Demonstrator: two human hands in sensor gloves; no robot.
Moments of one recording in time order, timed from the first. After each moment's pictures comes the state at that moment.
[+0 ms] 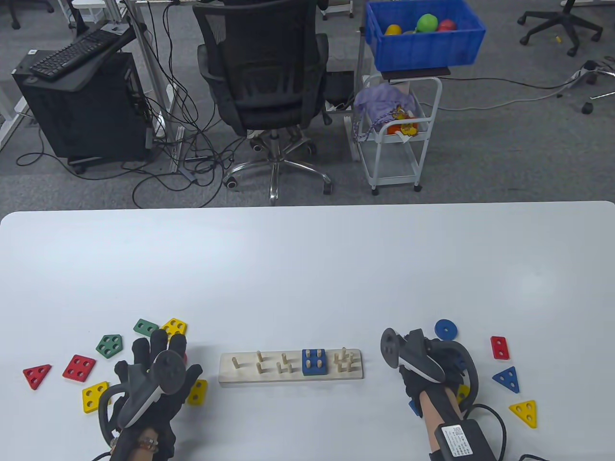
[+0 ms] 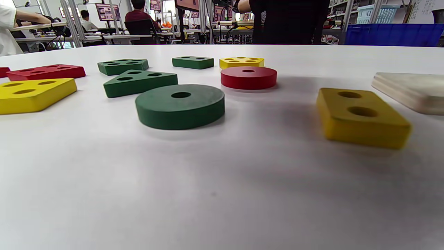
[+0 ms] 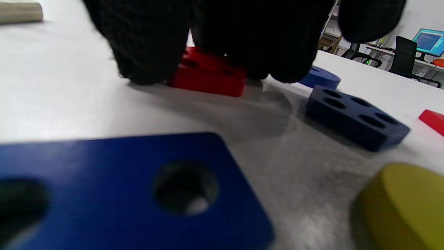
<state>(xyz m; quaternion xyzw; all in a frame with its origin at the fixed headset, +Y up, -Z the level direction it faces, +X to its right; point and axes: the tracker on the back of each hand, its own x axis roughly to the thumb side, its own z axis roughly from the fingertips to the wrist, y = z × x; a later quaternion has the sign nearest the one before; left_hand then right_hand) -0.298 -0.733 -0.274 -0.11 0.09 0.00 0.99 0.164 -0.758 -0.322 0.02 -0.10 -0.99 0.12</state>
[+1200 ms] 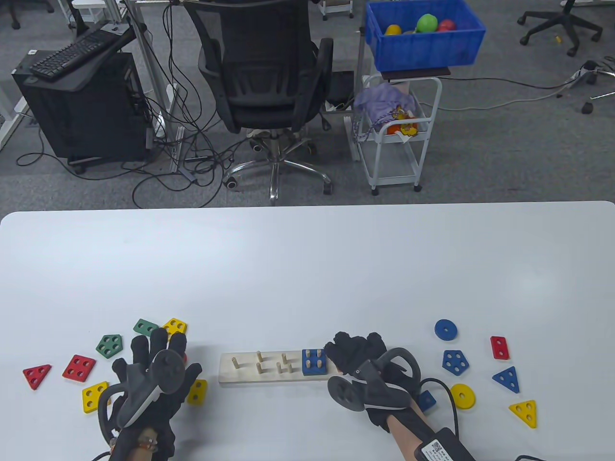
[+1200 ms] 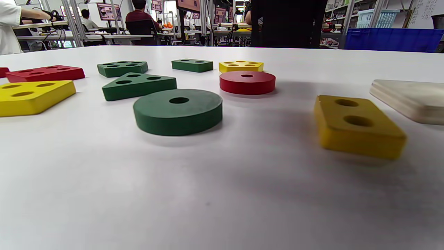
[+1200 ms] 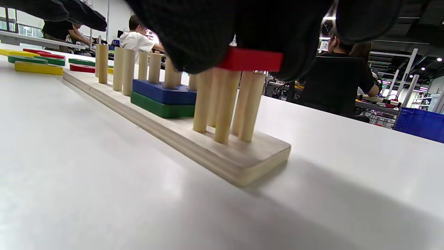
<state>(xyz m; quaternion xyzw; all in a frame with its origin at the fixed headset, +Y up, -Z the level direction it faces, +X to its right) -0.300 -0.733 -0.276 -0.10 0.09 0.01 0.99 0.065 -0.732 -0.279 -0.29 0.06 -0.95 0.06</state>
